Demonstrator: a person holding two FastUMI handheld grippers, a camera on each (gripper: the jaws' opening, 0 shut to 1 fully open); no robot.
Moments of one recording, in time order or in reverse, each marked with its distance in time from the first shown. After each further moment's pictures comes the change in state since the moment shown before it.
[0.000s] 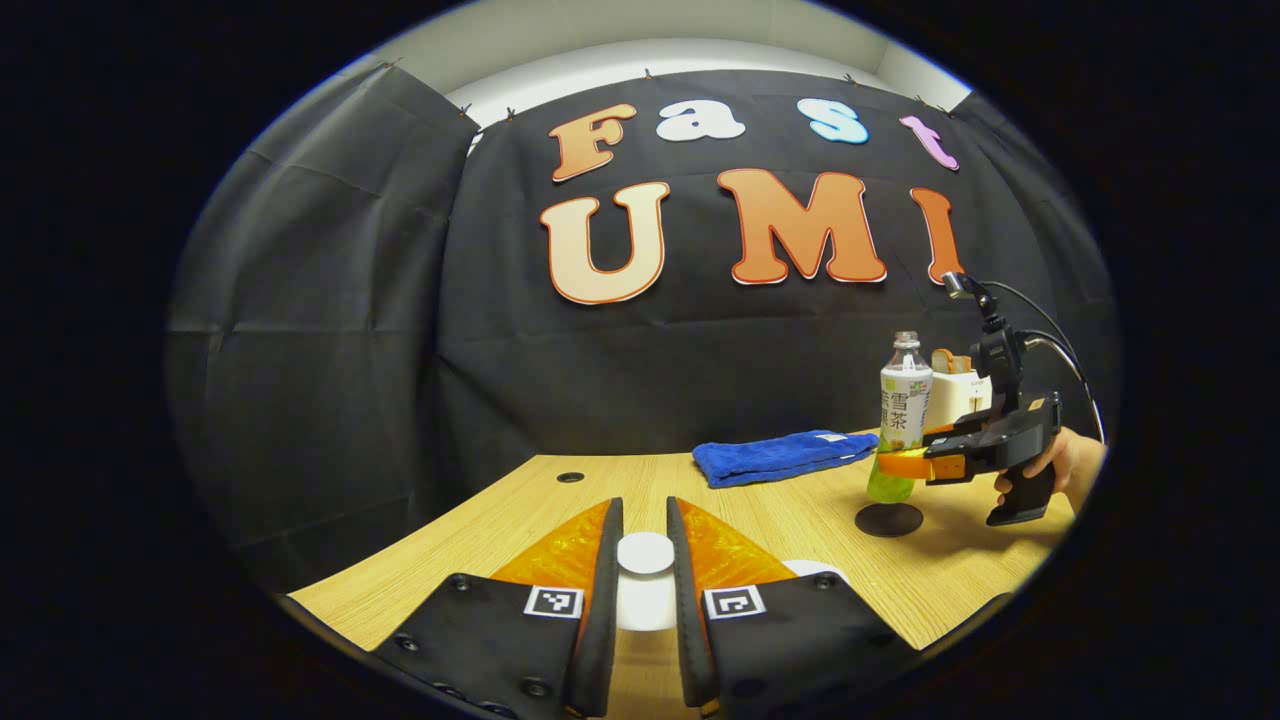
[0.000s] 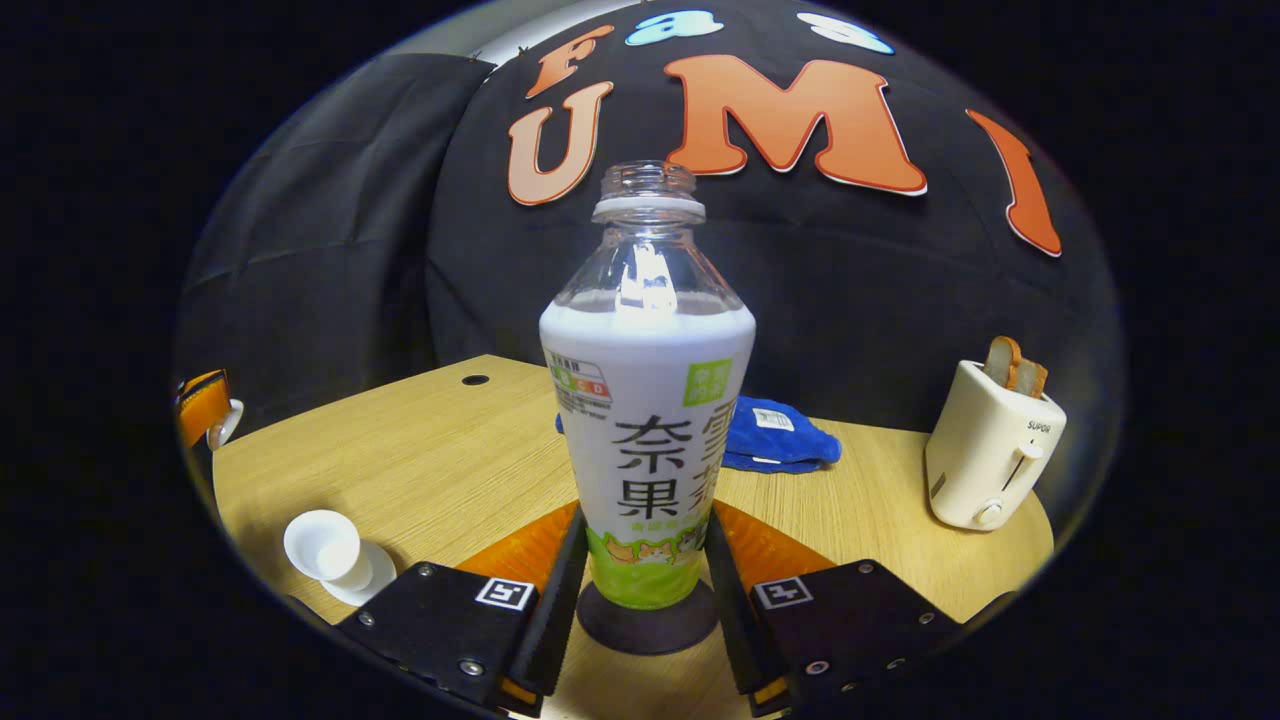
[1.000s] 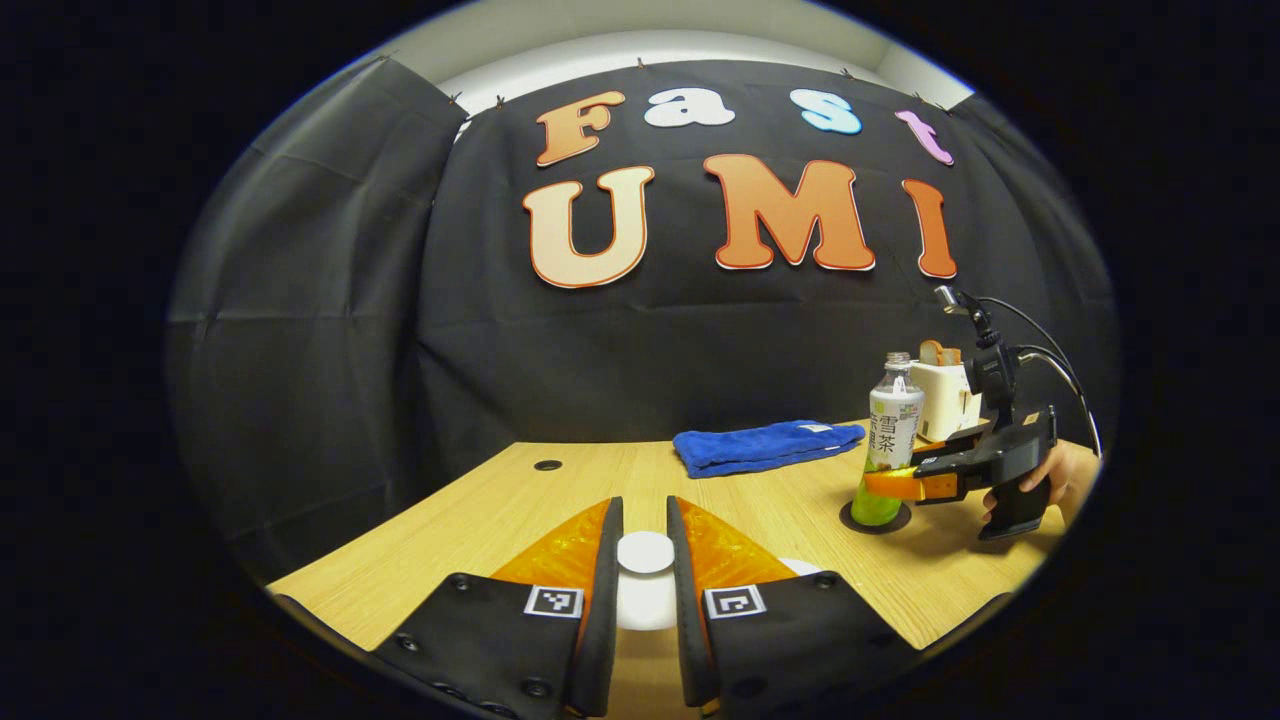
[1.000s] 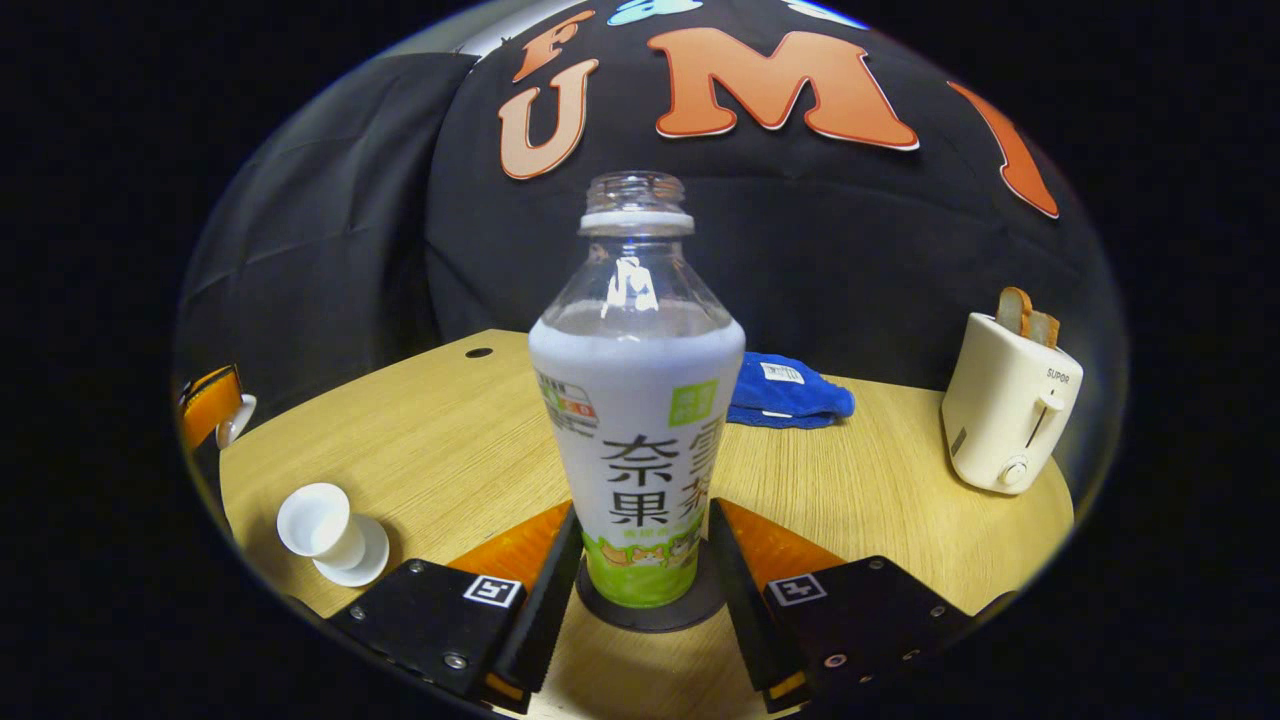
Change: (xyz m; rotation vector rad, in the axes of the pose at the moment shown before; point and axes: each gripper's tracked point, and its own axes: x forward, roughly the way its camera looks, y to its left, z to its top) left arm 0.014 -0.029 -0.016 -0.027 0.043 -0.059; right arm -0.009 0.002 -0.016 0.031 0.073 0.000
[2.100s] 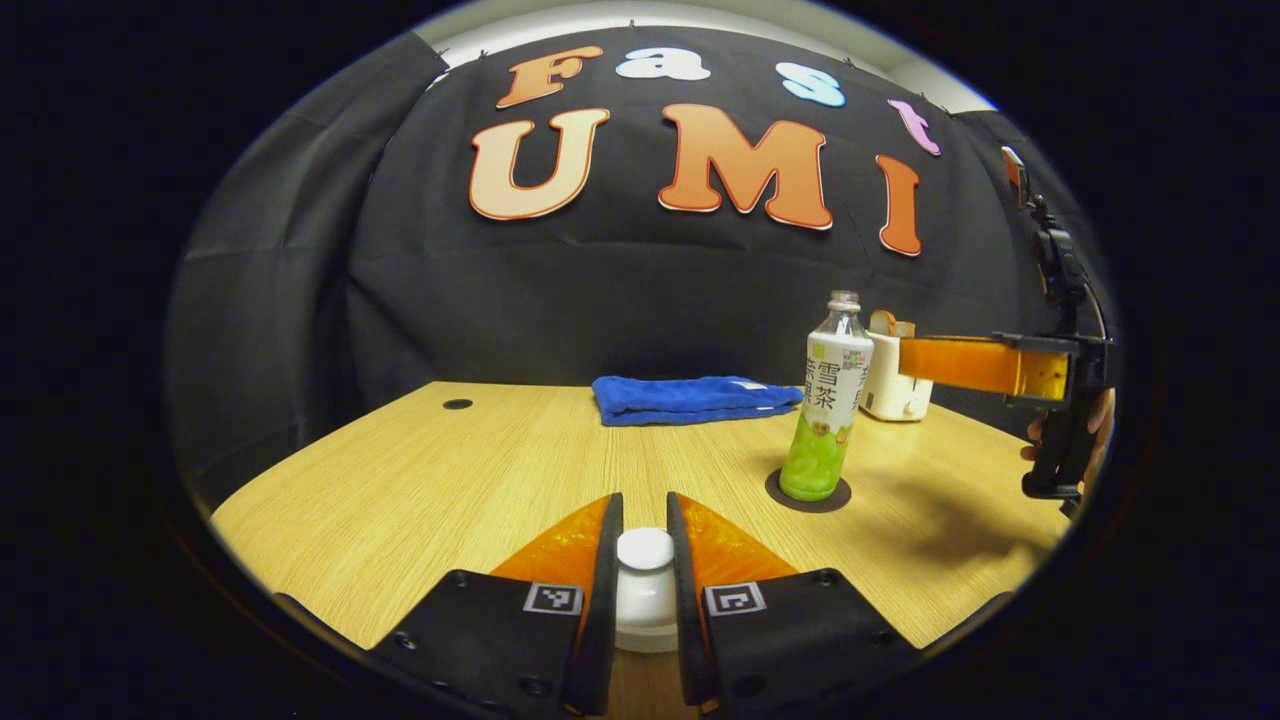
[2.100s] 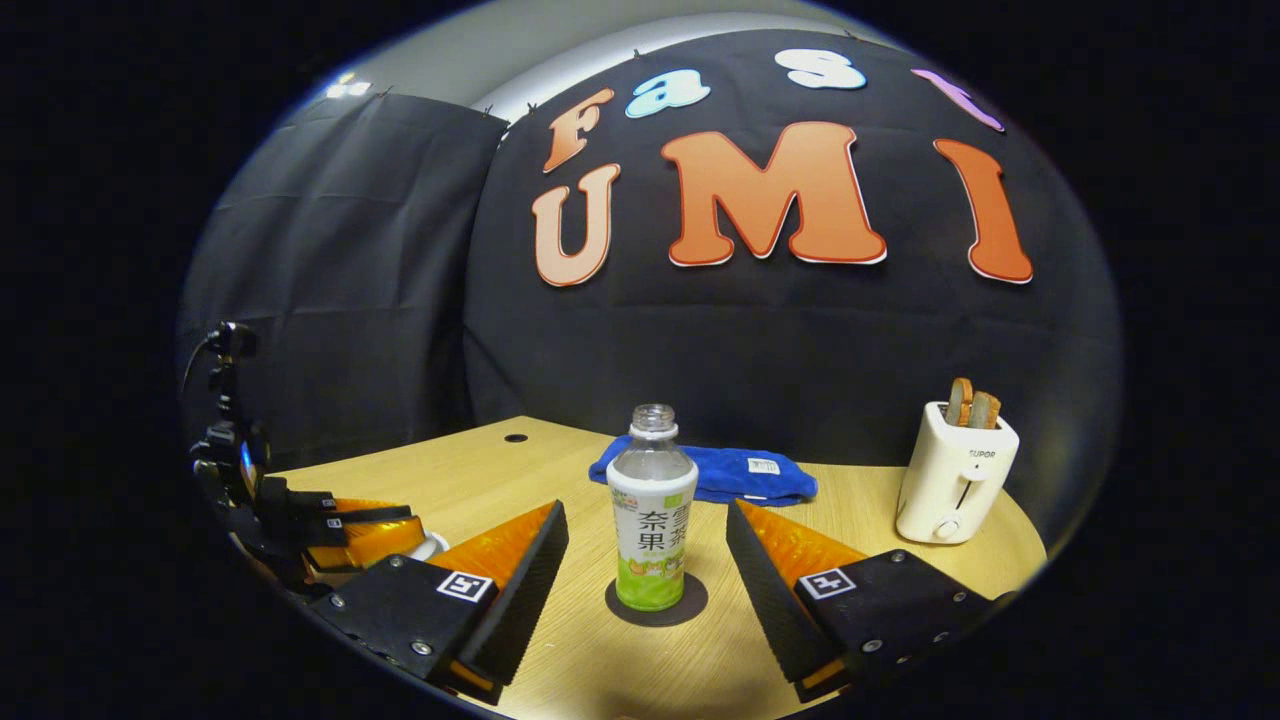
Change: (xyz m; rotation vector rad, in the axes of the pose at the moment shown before) left arm 0.030 -0.079 -0.061 -0.060 0.135 -0.146; right arm -0.092 0.008 0.073 0.002 -0.283 0.037
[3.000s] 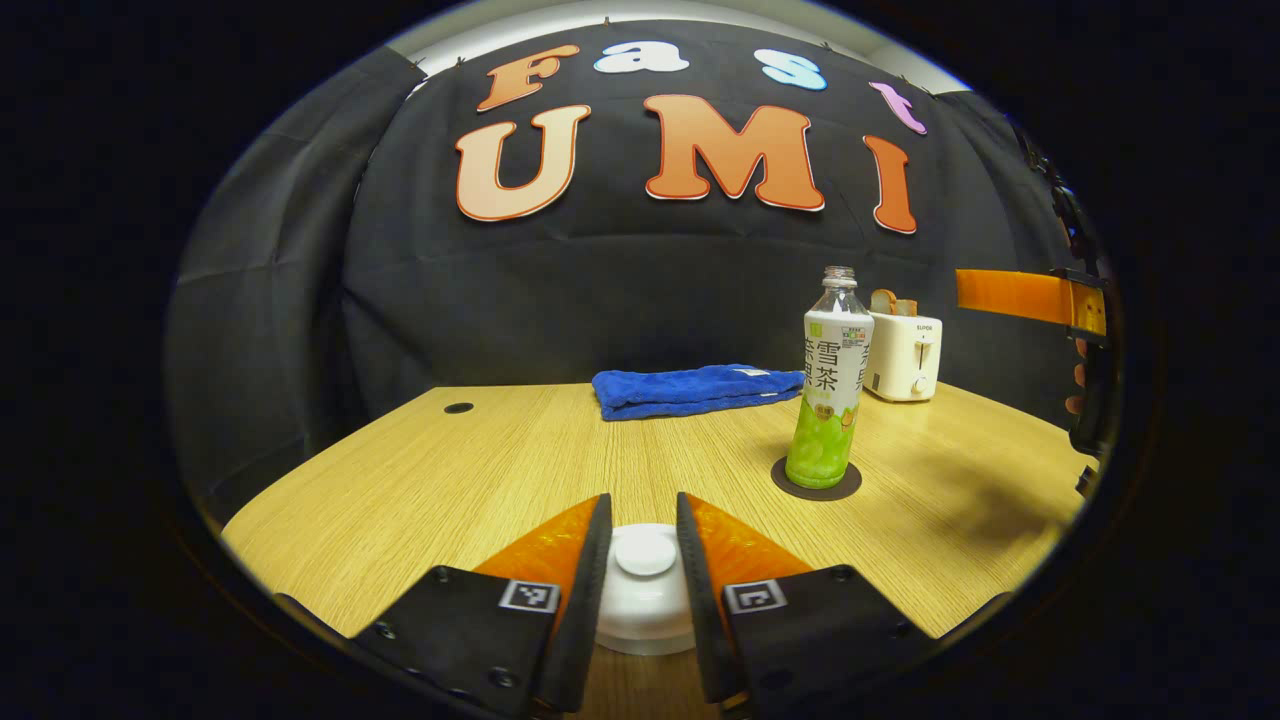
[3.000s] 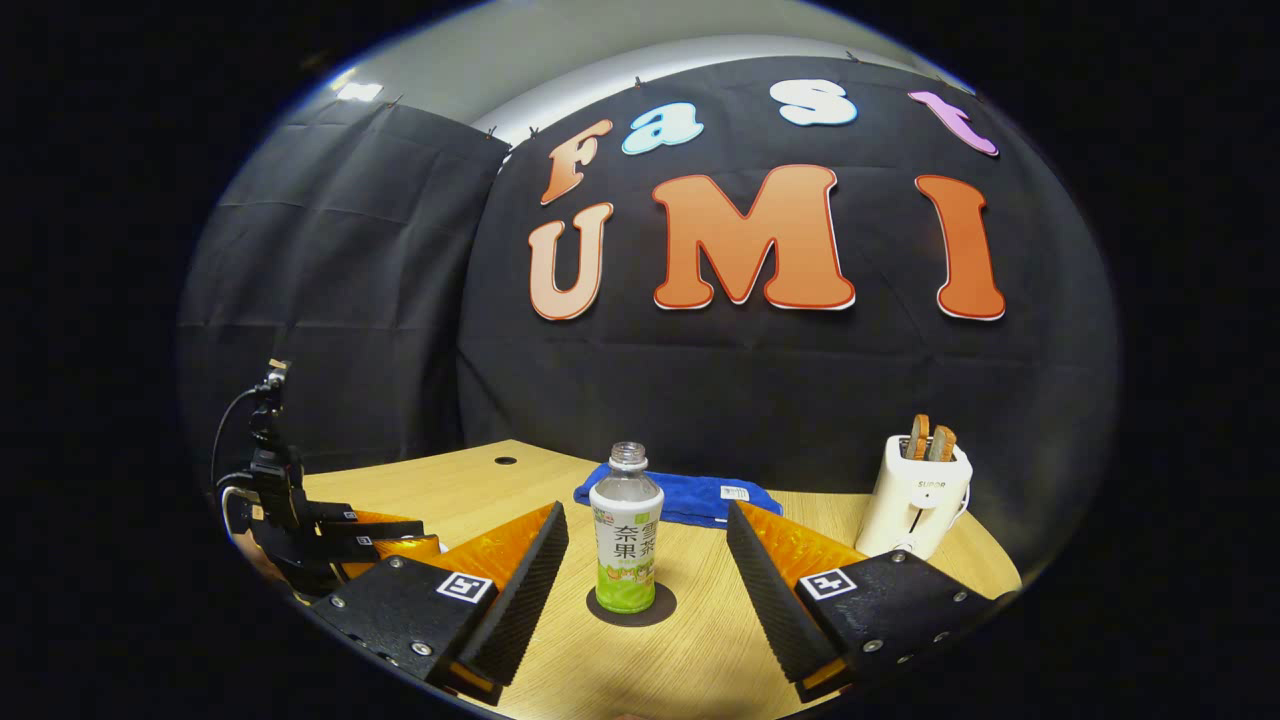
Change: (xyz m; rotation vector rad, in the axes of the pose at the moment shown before) left arm 0.005 -0.003 -0.001 0.058 0.004 0.014; right arm -0.040 -0.012 0.033 -0.032 -0.089 -0.034
